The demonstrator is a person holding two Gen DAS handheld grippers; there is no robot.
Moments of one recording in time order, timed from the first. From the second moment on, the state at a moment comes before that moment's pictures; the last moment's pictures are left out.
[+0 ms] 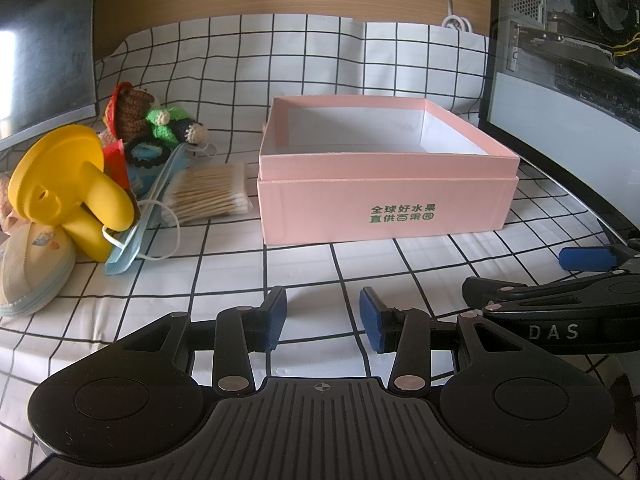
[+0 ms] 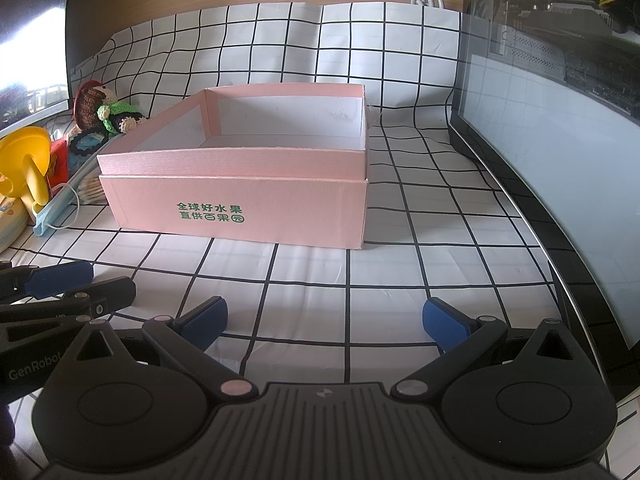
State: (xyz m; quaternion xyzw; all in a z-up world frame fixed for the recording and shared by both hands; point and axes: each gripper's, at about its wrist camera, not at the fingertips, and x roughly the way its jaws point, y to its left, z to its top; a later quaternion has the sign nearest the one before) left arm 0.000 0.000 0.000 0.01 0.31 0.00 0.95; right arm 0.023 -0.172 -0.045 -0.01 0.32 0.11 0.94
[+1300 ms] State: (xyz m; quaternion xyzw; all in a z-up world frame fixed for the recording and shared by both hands) left arm -0.061 0.335 0.045 -0.26 0.38 -0.04 0.89; right arm 0.051 0.125 0.047 -0.15 0.31 0.35 0.87
